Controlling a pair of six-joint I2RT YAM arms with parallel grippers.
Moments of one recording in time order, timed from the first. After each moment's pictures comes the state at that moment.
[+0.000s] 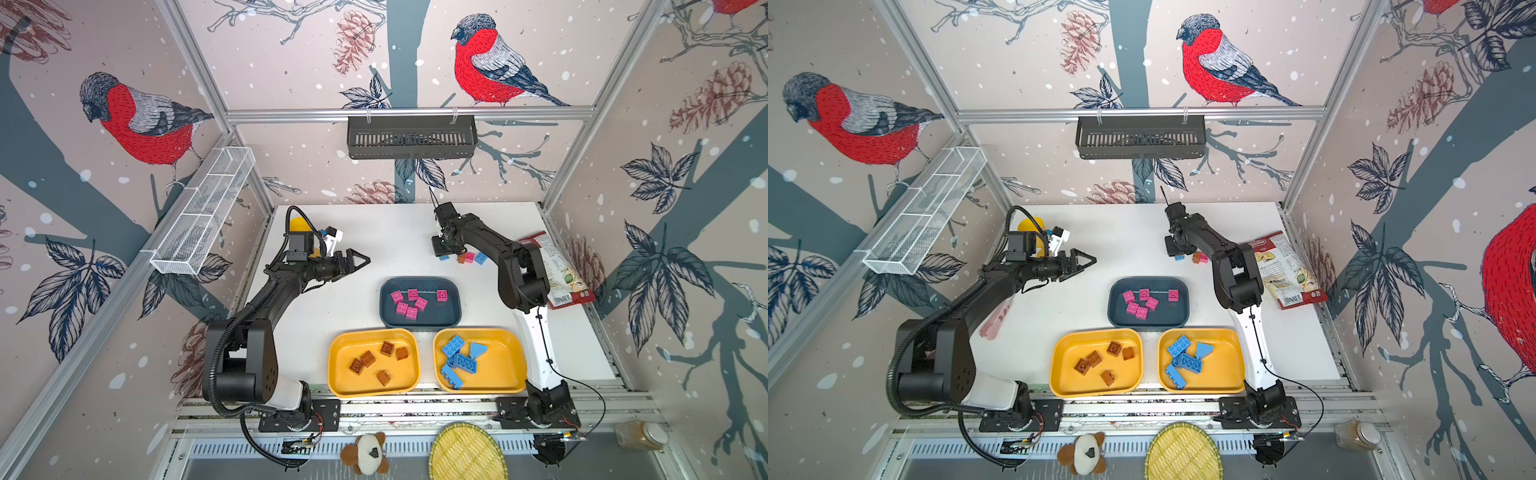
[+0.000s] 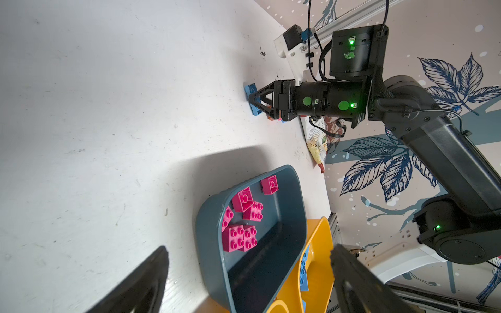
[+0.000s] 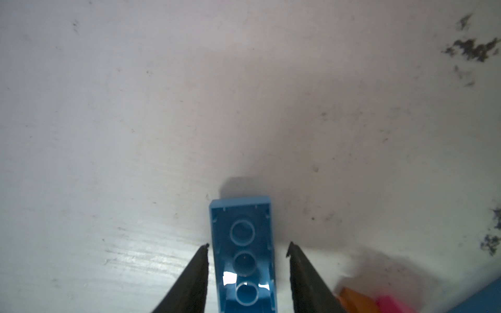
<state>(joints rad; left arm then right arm) -0.03 1.47 0.95 -0.30 0.91 -0.37 0.42 2.37 1.96 -0.79 0.03 0.16</state>
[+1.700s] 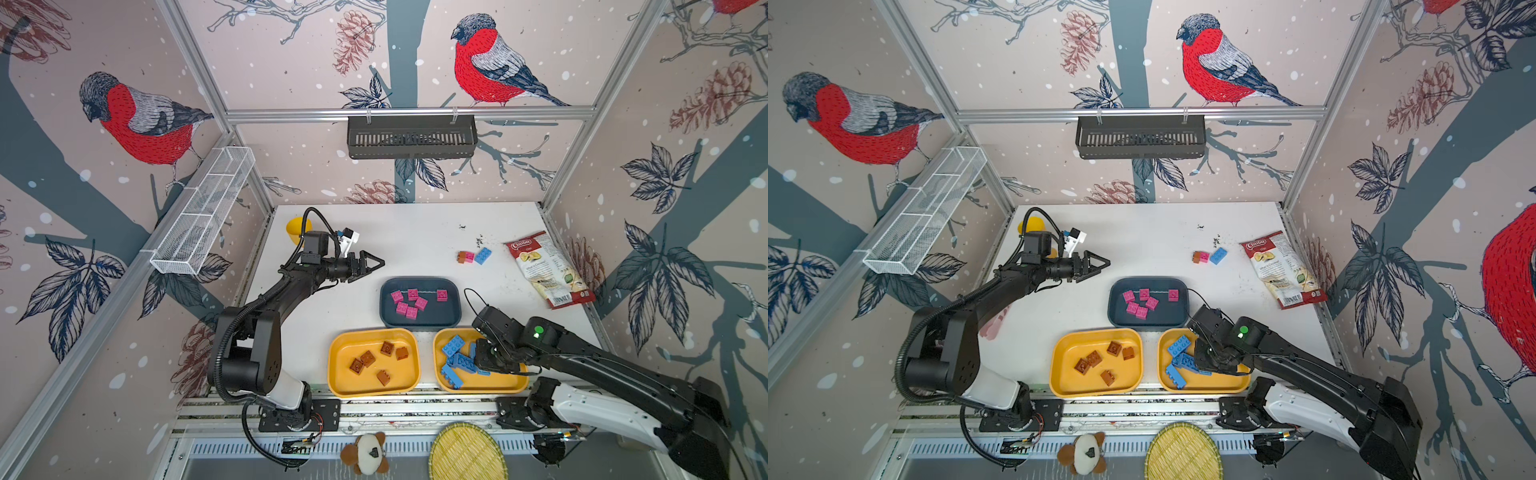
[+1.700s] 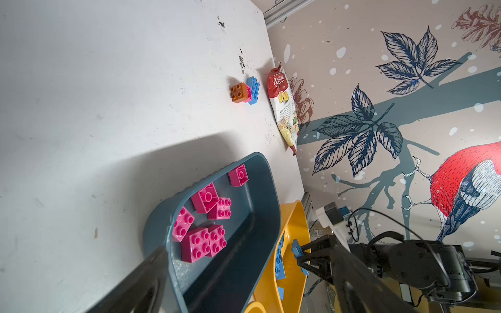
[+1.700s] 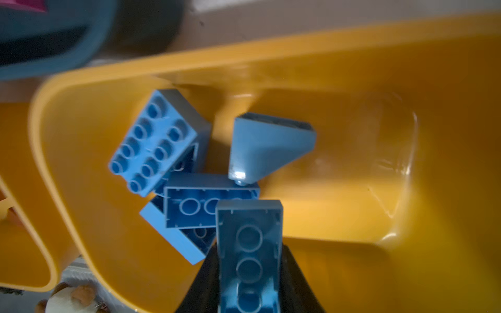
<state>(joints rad) -0.14 1.53 0.93 -0.12 1.02 -0.47 0.92 0.94 0.63 -1.03 -0.06 1.03</state>
